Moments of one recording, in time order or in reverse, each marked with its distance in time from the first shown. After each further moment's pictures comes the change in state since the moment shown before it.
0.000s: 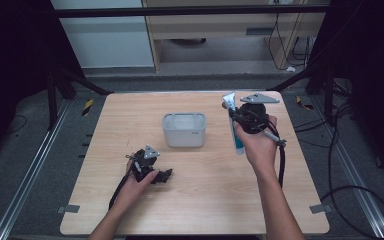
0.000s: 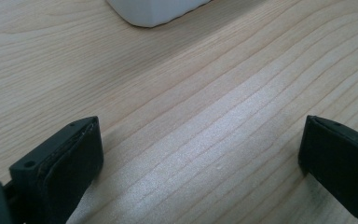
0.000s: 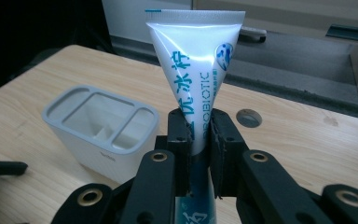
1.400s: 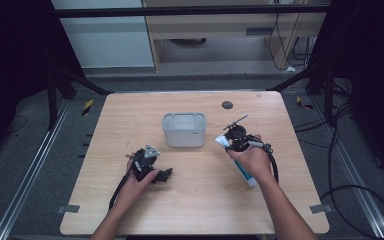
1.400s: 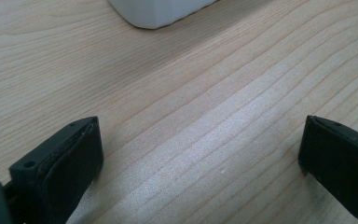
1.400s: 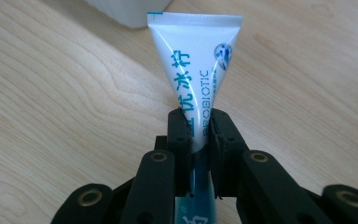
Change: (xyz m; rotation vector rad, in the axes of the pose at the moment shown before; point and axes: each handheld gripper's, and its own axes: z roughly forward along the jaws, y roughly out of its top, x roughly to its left) left arm 0.001 0.001 0.002 -0.001 0.002 -0.010; right arm -0.003 -0.076 0.069 0.585 0.091 -0.133
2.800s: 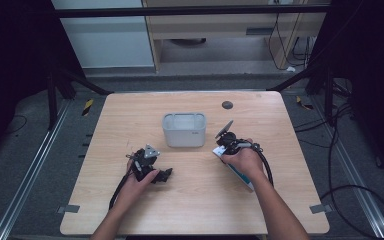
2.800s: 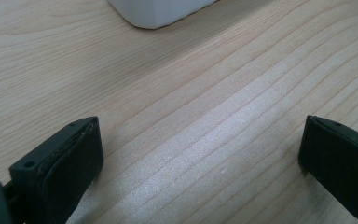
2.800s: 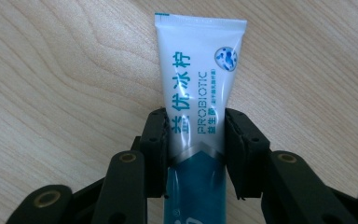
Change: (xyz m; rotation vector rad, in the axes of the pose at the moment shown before) left arm 0.000 0.000 0.000 0.000 0.000 0.000; right arm 0.009 0.000 0.048 0.220 -0.015 -0.072
